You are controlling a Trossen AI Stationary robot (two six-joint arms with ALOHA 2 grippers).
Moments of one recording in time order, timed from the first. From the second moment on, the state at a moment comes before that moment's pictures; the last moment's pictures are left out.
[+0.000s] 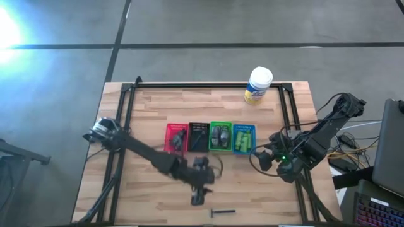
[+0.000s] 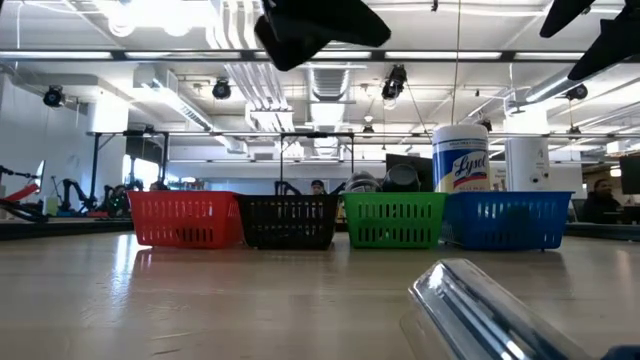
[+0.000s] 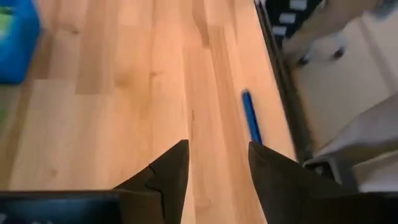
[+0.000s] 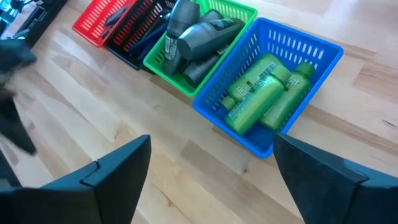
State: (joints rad) left arm -0.41 1.83 1.43 -0.31 -0.06 -0.40; right arm 0.75 1.16 1.00 -1.13 0.70 1.74
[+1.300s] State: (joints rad) left arm -0.57 2.39 1.97 -0.55 -0.15 -0.26; right arm 0.75 1.16 0.98 -1.13 0.62 1.77
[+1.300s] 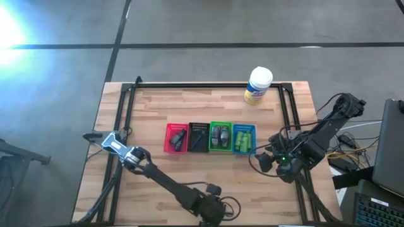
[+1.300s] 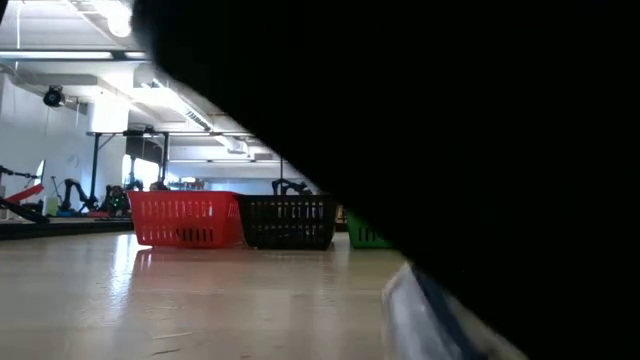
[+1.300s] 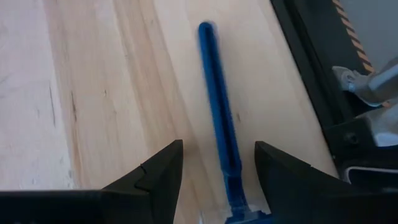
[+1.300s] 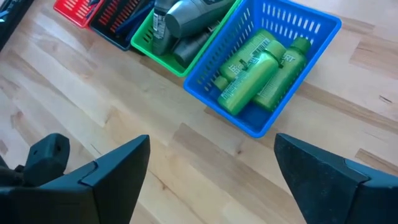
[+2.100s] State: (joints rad) left arm -0.50 2.33 1.92 -0.74 -0.25 -0.26; right arm 0.75 1.16 0.98 -1.13 0.60 1.78
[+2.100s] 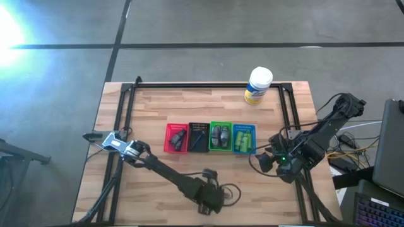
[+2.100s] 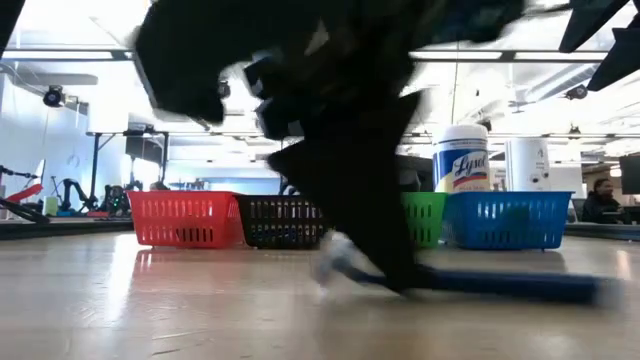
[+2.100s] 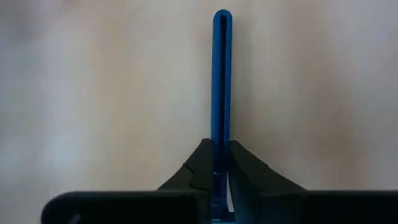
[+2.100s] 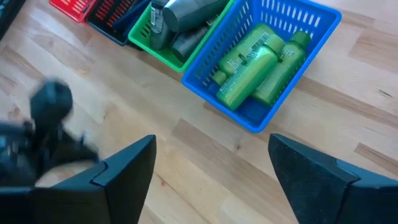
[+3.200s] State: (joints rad) left arm -0.05 1.59 0.94 -0.22 -0.35 -1.28; right arm 0.75 1.16 0.98 -1.17 0.68 1.94
